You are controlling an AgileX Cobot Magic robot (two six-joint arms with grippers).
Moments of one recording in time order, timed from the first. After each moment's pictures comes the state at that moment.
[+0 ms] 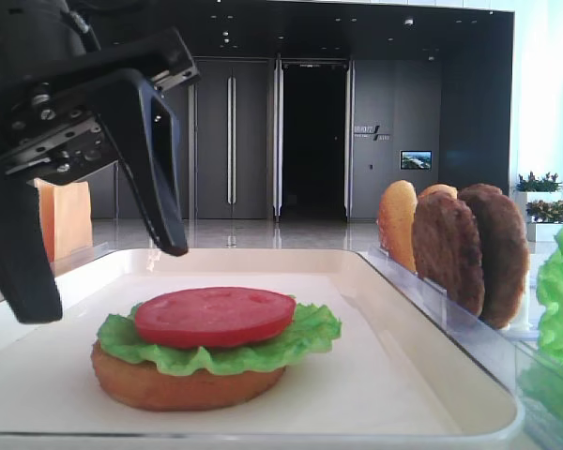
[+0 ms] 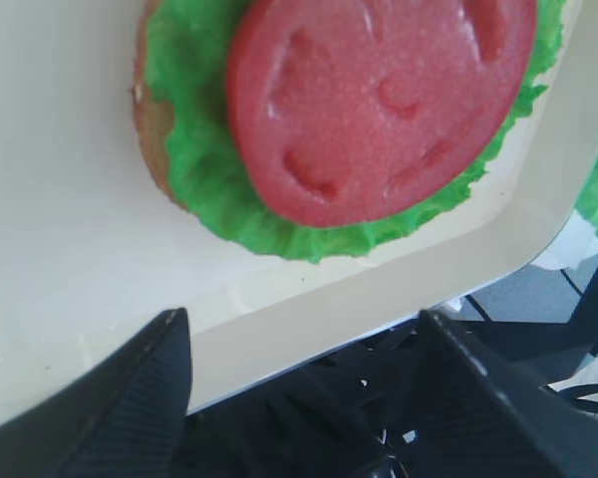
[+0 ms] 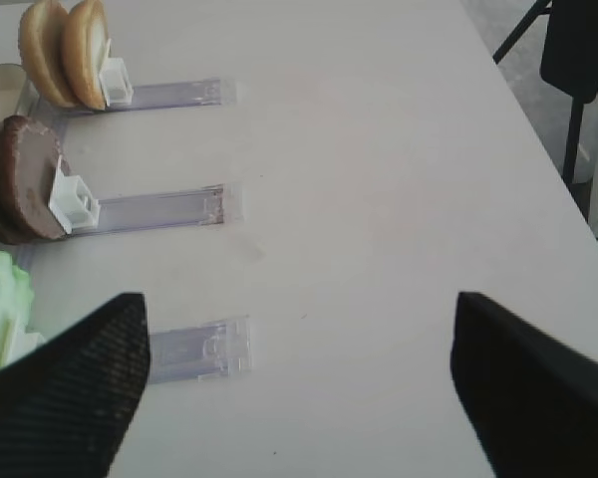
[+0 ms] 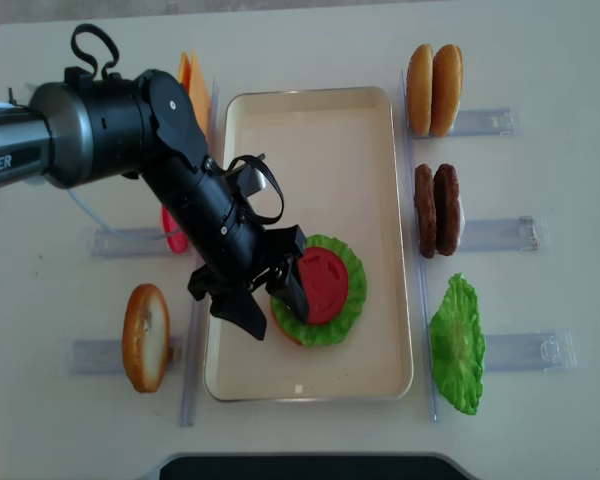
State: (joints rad) left arm -0.48 1.79 -1.00 -0.64 0.99 -0.05; right arm -0.05 -0.01 -0.51 0.02 1.13 -0.01
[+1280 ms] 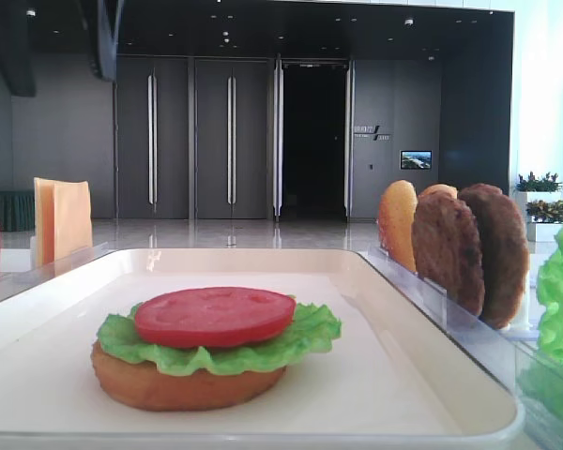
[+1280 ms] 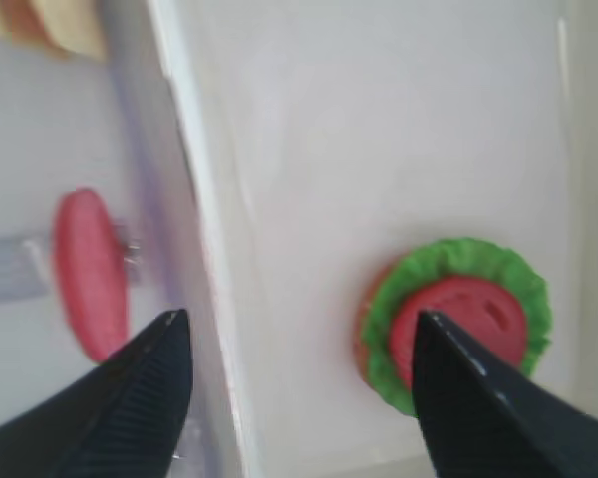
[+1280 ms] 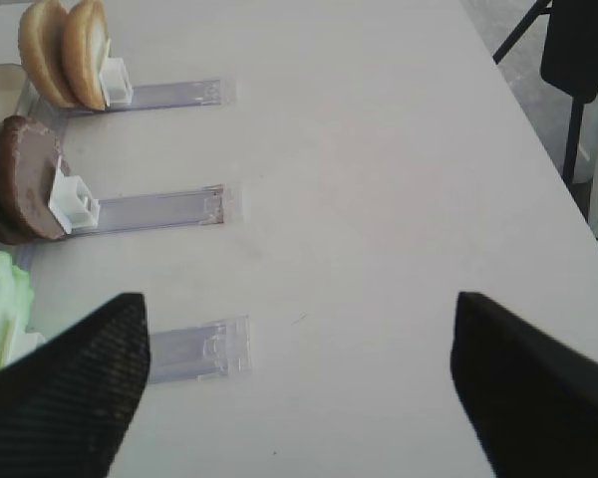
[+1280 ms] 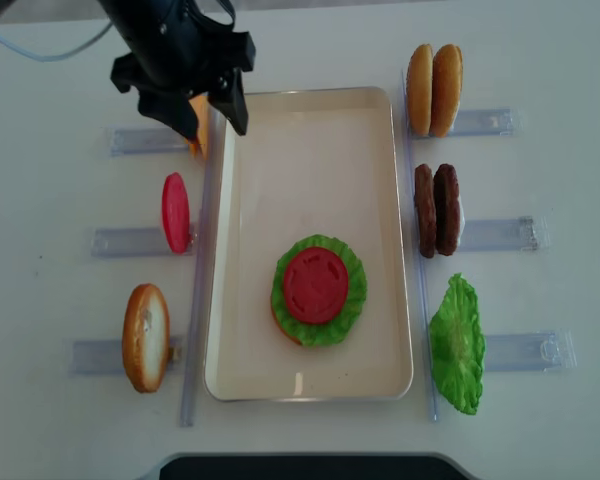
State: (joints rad) left arm -0.37 1.74 -1.53 -0.10 1.22 -0.30; right arm -0.05 -0.01 -0.51 0.02 1.13 -0.01
